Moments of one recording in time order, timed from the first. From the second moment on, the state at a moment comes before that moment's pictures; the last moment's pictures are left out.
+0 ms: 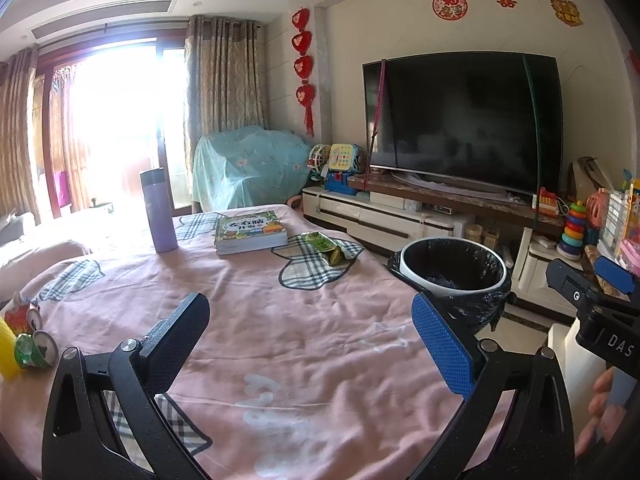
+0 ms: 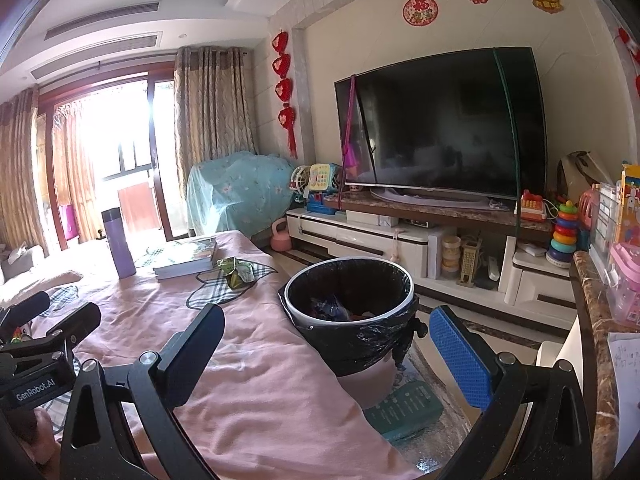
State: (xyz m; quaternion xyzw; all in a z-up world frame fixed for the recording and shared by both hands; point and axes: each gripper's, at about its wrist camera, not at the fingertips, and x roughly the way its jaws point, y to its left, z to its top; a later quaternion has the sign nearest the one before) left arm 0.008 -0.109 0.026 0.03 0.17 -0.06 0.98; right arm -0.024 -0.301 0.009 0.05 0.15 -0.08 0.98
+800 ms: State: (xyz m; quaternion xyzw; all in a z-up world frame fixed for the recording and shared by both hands) left arm 0.007 -0.108 0.027 0.04 0.17 -0.07 0.98; right arm -0.024 -0.301 0.008 0.06 0.15 -0.07 0.98
